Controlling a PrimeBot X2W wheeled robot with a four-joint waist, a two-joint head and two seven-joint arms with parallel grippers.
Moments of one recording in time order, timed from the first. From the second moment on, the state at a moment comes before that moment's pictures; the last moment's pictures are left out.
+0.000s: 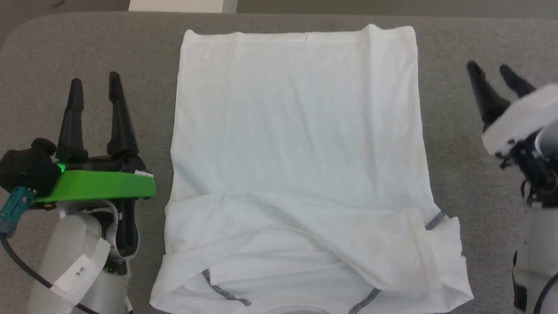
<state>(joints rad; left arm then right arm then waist) -0.32 0.28 -0.11 -0.06 -0.53 0.11 -0.26 -0.50 -0.05 -0.23 -0.02 0.31 0.13 0.58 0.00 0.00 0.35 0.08</state>
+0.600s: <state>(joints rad) -0.36 0.15 -0.07 -0.08 -0.41 -0.01 -0.26 -1.10 -0.18 -0.12 0.41 -0.13 0.13 1.04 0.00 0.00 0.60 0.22</state>
